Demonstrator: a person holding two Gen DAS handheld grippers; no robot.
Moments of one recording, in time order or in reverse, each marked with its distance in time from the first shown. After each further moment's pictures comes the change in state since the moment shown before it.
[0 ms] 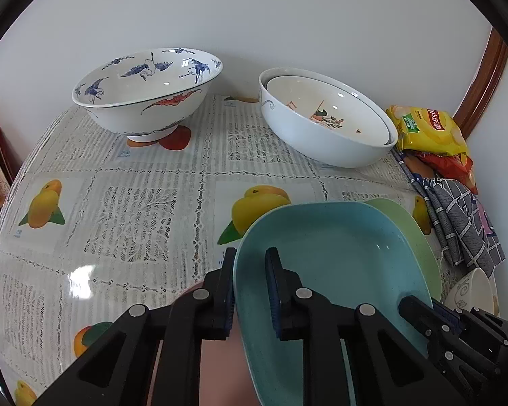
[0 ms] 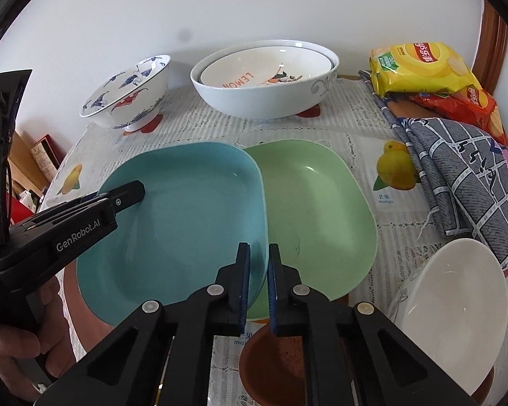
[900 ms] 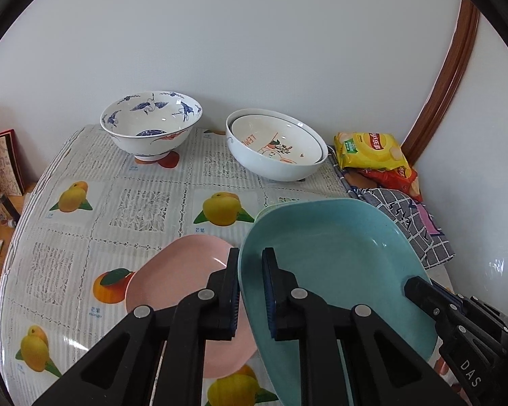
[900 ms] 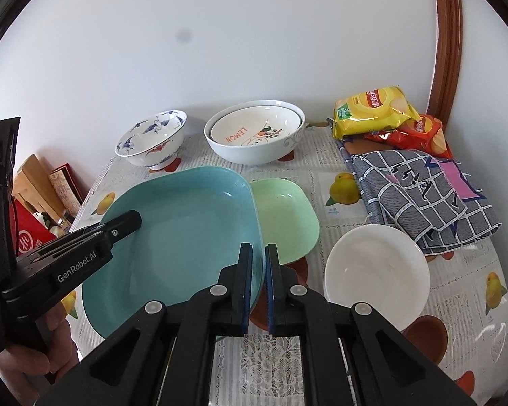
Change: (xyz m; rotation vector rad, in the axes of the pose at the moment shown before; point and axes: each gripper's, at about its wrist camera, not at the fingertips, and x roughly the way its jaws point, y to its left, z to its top) left arm -0.115 -0.025 -0.035 -0.010 -0.117 -0.087; right arm -0.127 -0.005 -0.030 0.030 -0.171 -0.010
